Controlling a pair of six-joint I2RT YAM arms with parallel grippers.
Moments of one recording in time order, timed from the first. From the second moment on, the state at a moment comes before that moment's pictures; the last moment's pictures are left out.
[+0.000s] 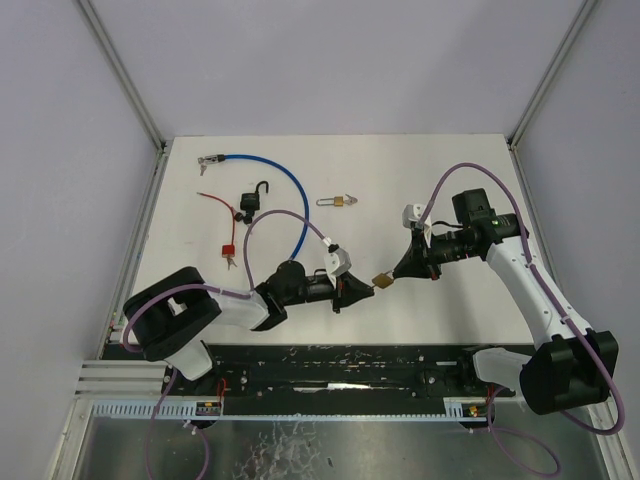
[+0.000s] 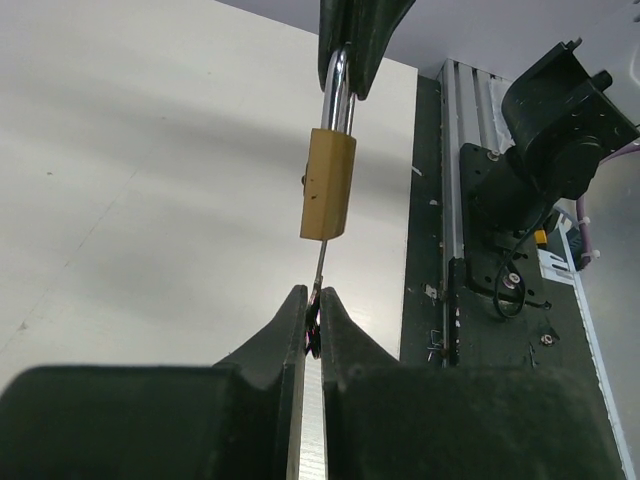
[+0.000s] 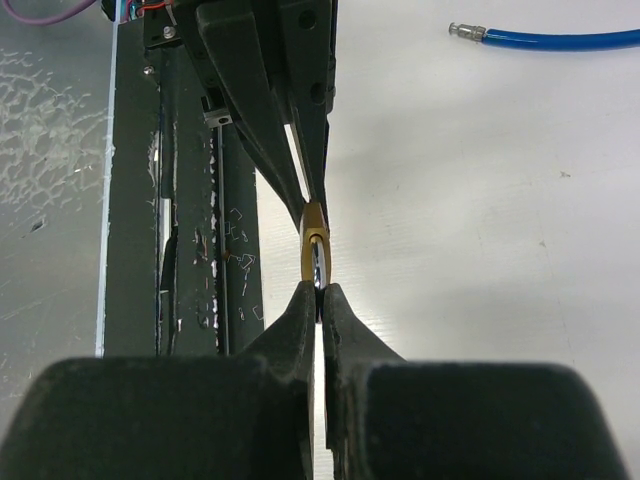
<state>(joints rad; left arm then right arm) -0.93 1.60 0.47 1.10 0.44 -0.23 0.18 1.21 1.03 -1.04 -1.10 -0.95</state>
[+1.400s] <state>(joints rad) -0.69 2.58 2.03 0.19 0.27 -0.84 -0.22 1.13 0.79 -0.24 -0.64 -0.04</state>
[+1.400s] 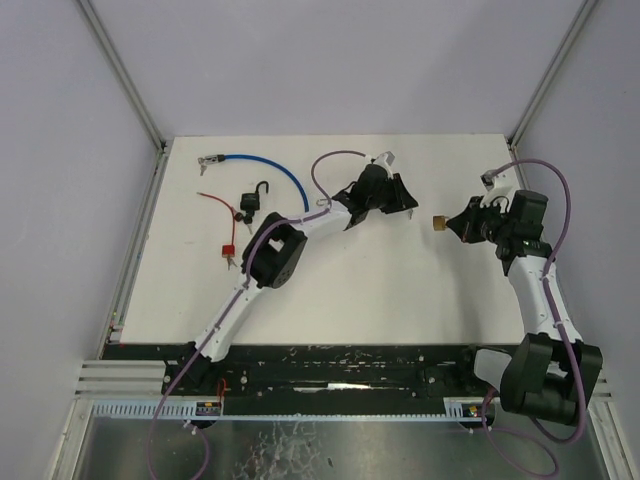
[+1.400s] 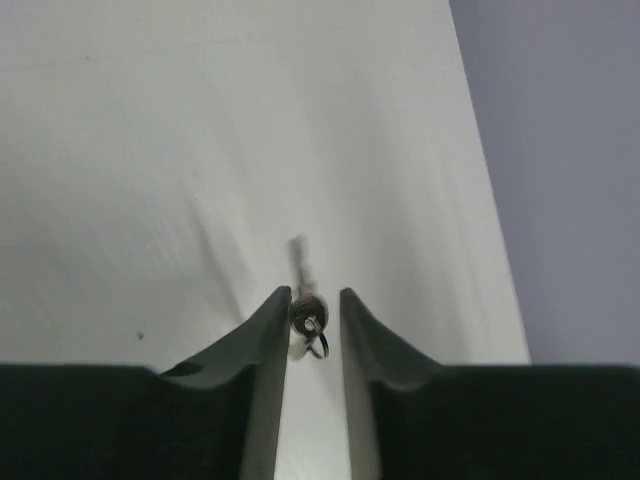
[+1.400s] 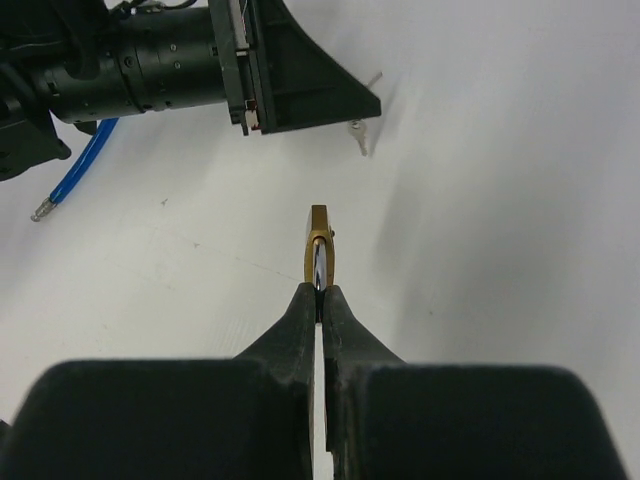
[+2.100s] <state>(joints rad) -0.76 1.70 1.10 0.45 0.07 -0.37 -0.23 1.27 0.78 -0.20 -0.70 0.03</state>
